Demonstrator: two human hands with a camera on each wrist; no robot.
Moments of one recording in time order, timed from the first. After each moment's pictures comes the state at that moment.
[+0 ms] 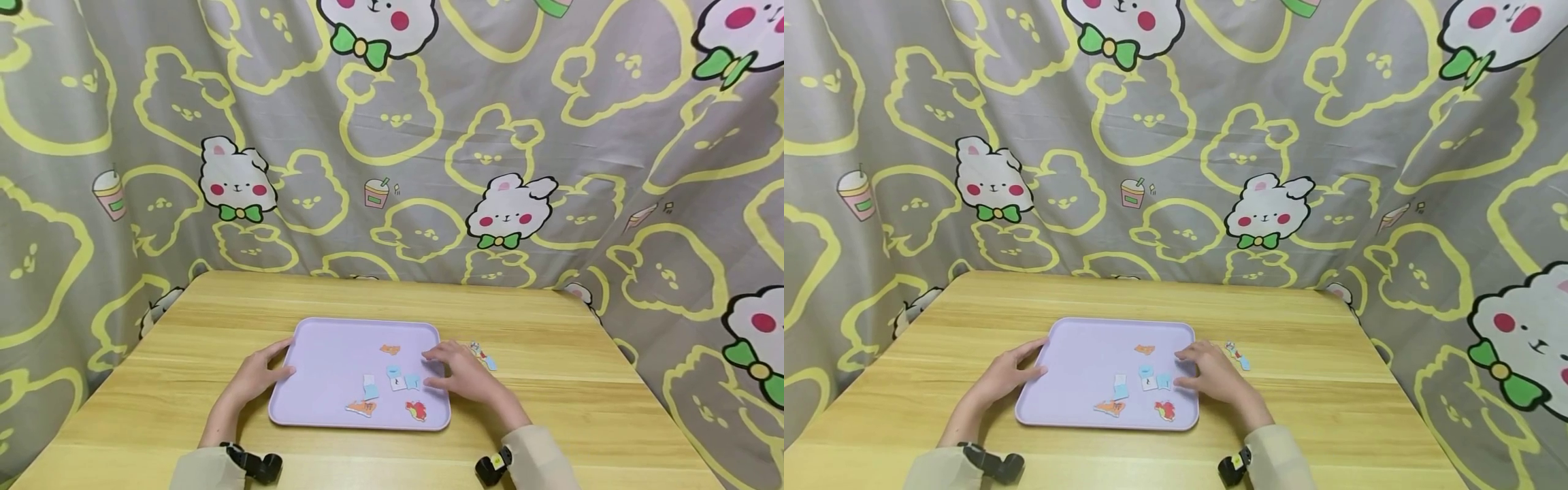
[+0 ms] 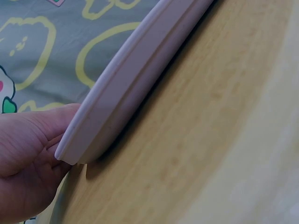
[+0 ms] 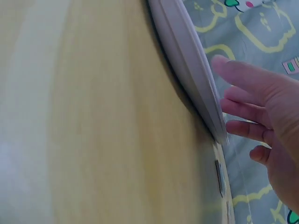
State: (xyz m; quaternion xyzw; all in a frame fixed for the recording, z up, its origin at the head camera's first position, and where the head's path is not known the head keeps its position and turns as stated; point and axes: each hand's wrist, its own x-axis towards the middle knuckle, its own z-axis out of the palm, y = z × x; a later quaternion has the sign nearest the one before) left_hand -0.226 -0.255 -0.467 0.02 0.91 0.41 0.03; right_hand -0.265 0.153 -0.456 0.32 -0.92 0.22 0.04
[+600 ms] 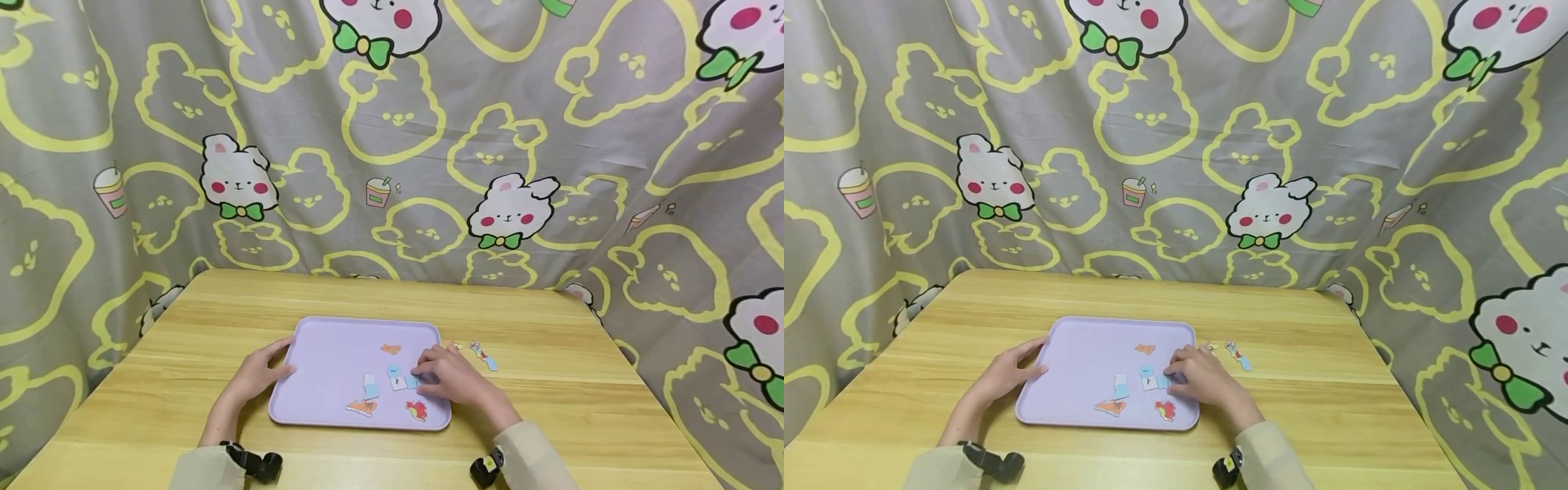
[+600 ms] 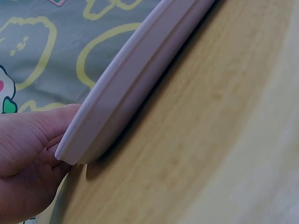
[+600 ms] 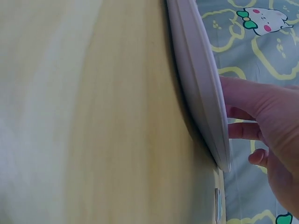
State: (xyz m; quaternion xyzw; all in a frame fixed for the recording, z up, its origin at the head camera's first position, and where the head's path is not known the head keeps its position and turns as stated) left_hand -0.228 -0.257 -0.468 0.03 0.91 0.41 0.02; right_hand -0.259 0.134 -0.453 0.40 -0.91 0.12 0.05
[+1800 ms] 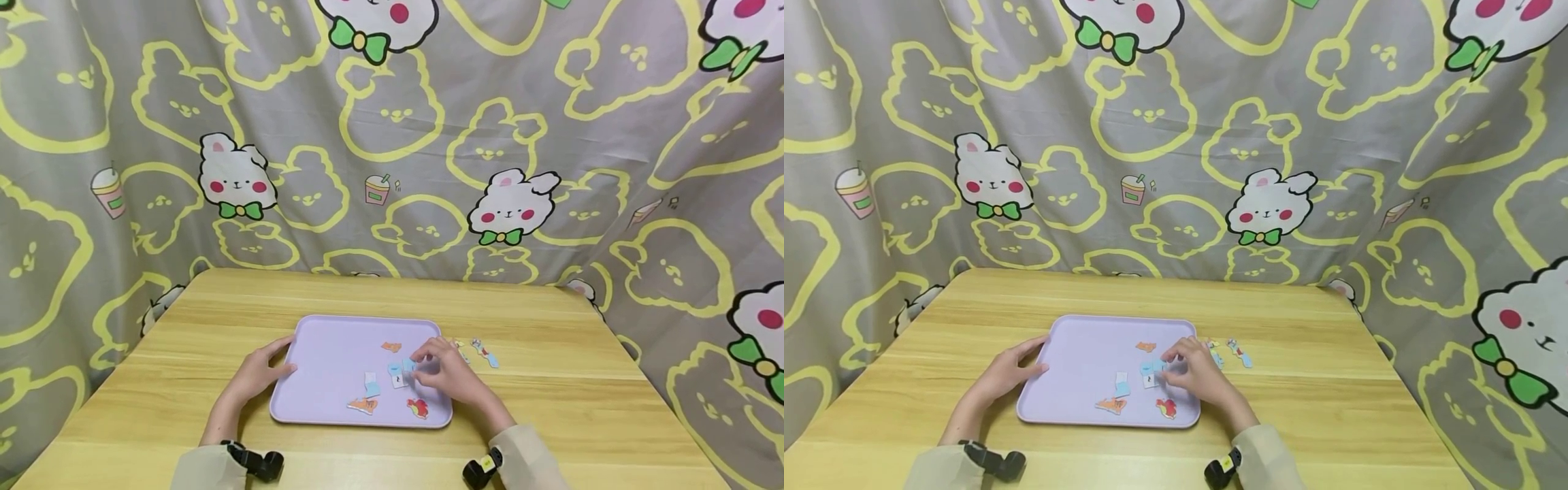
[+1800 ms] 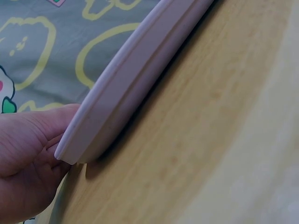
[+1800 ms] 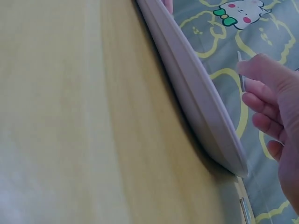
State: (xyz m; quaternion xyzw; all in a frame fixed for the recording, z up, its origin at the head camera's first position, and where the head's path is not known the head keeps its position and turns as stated) left_hand -0.228 -0.256 -0.466 0.02 0.91 0.41 0.02; right_hand -0.260 0.128 -0.463 0.32 -0.86 0.39 0.06
